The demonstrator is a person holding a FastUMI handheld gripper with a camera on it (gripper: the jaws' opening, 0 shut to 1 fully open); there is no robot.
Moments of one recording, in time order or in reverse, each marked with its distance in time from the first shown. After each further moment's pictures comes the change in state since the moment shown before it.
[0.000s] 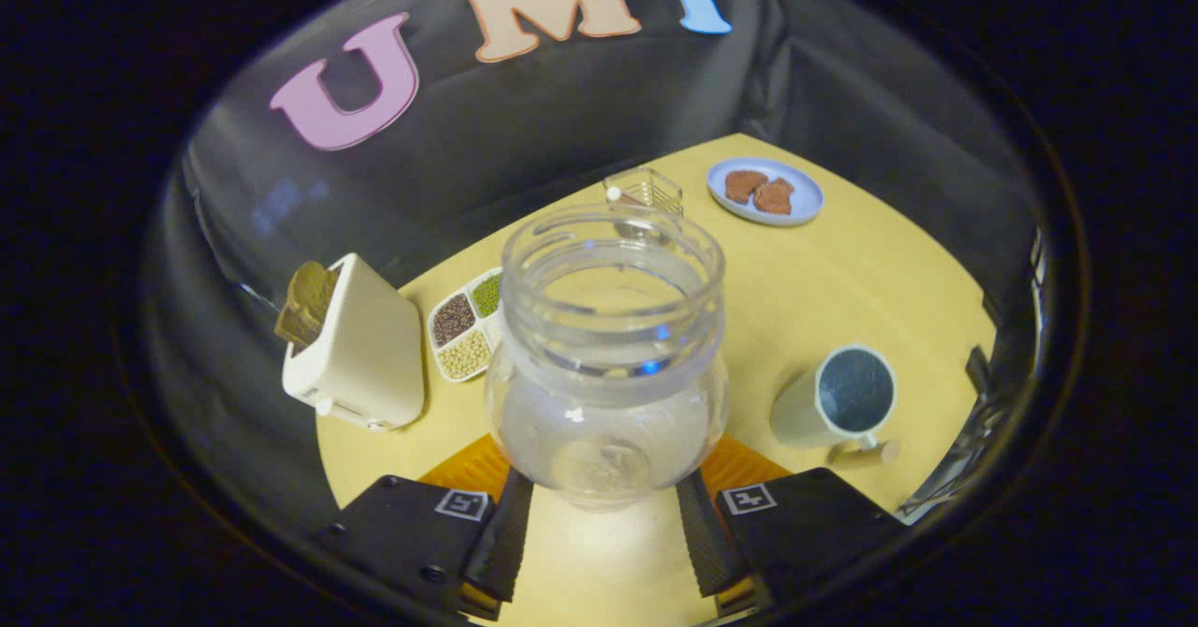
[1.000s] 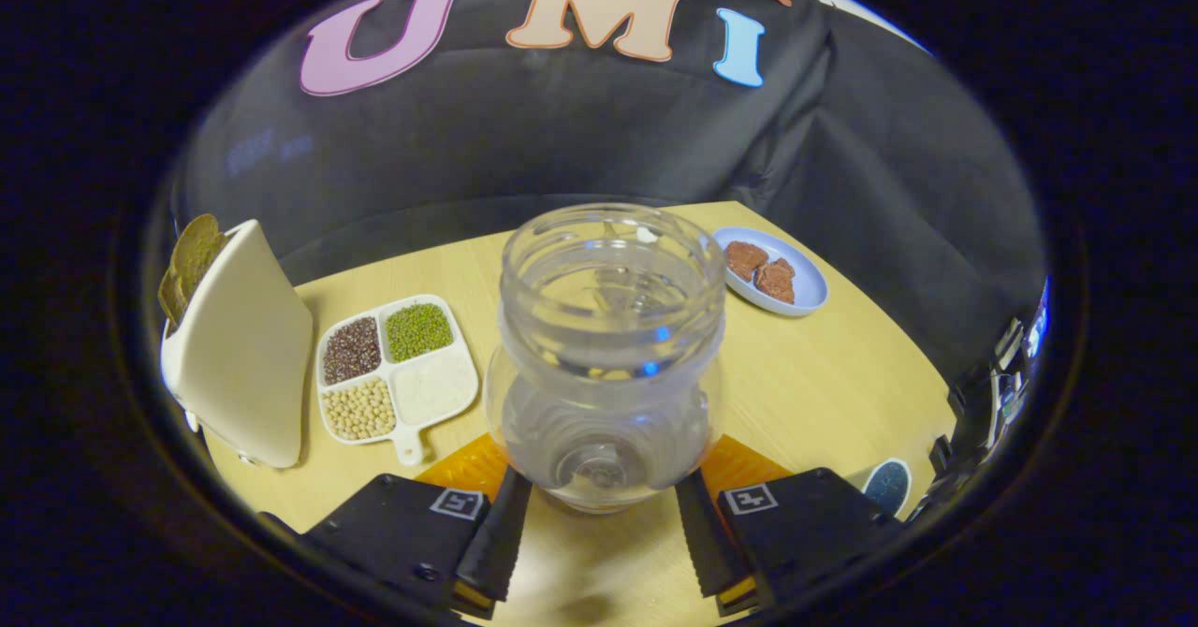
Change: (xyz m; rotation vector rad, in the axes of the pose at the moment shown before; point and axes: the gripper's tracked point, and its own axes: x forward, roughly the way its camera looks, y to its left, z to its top) arm 0.096 -0.012 0.033 -0.173 -0.152 -0.222
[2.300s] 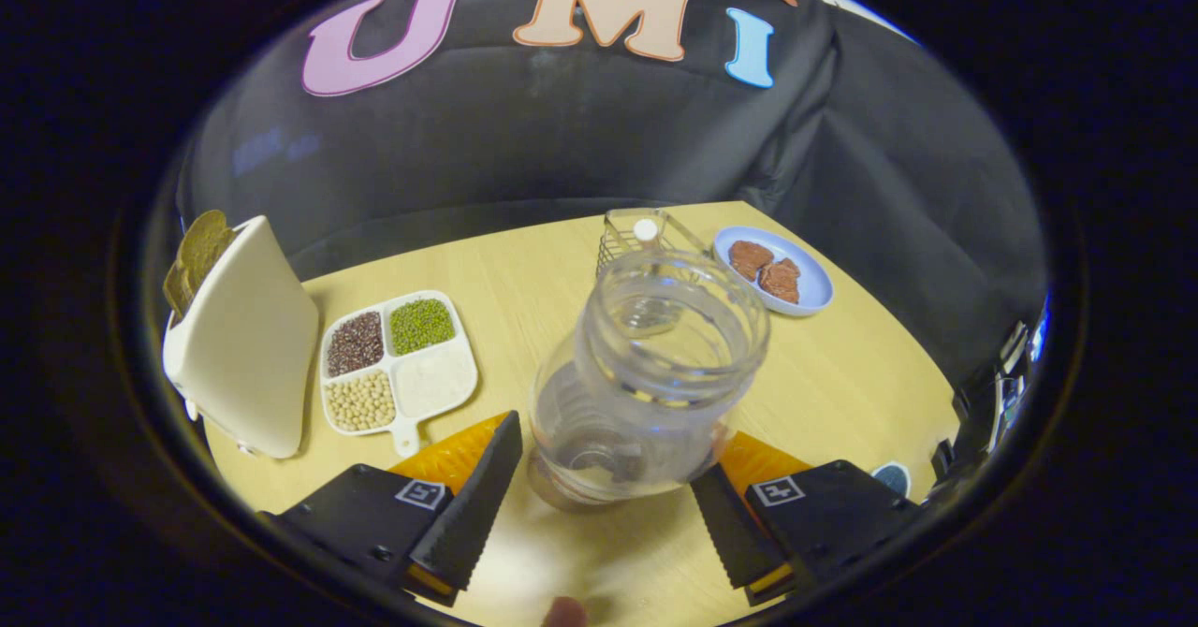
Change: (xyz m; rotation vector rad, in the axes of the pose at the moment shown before) arm -0.005 0.000 0.004 -0.011 -0.004 0.026
